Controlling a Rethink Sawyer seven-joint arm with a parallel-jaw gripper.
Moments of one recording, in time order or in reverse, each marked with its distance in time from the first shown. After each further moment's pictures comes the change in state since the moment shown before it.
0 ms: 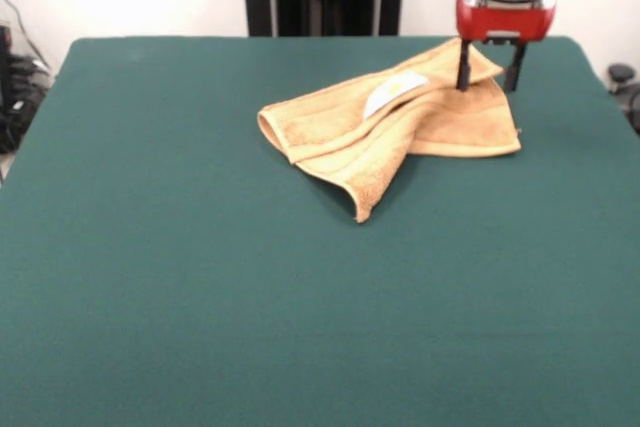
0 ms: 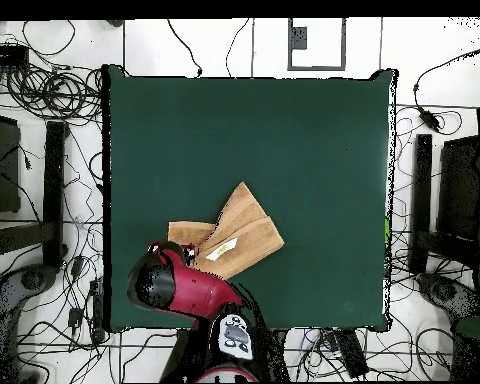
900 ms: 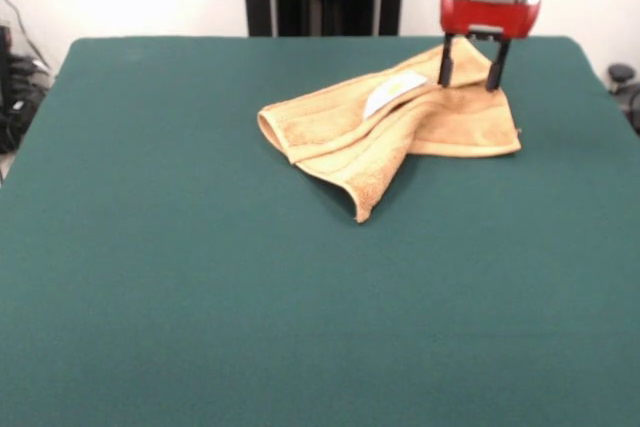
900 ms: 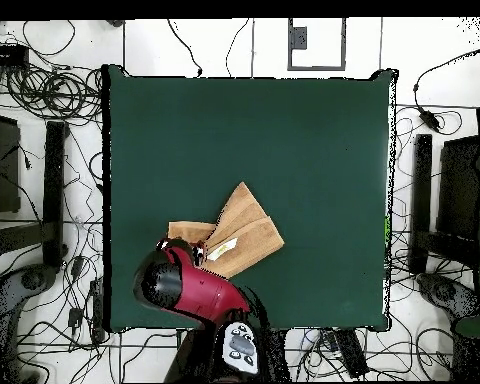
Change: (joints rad) arm 0.008 -0.025 -0.049 0.006 0.048 0.000 0.000
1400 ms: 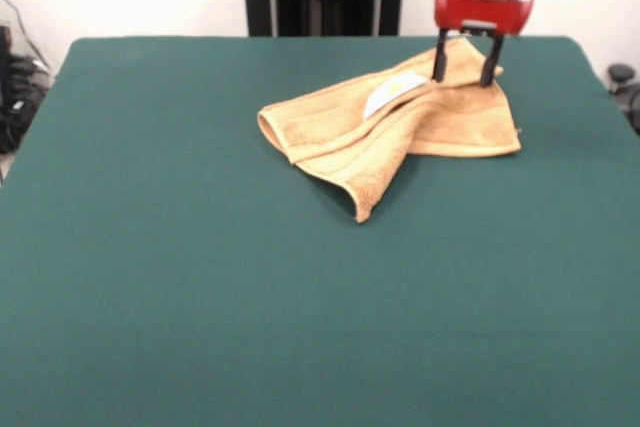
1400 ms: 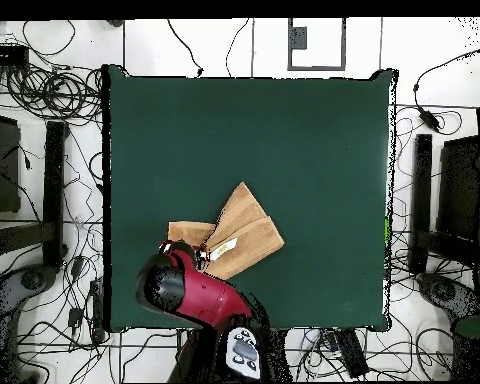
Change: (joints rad) arm -0.006 -0.006 -0.002 0.025 0.027 -0.014 0.000
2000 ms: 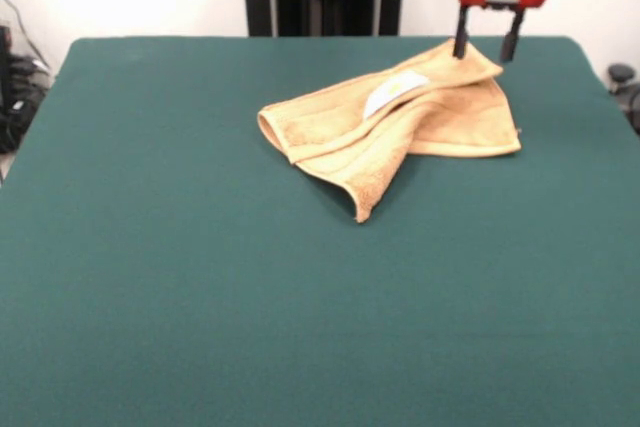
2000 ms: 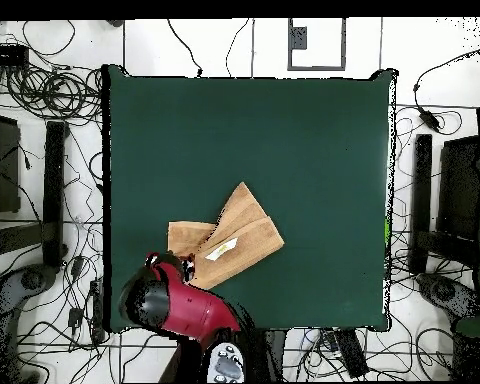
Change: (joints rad) arm 0.044 -0.047 0.000 0.040 -0.001 0.008 -0.009
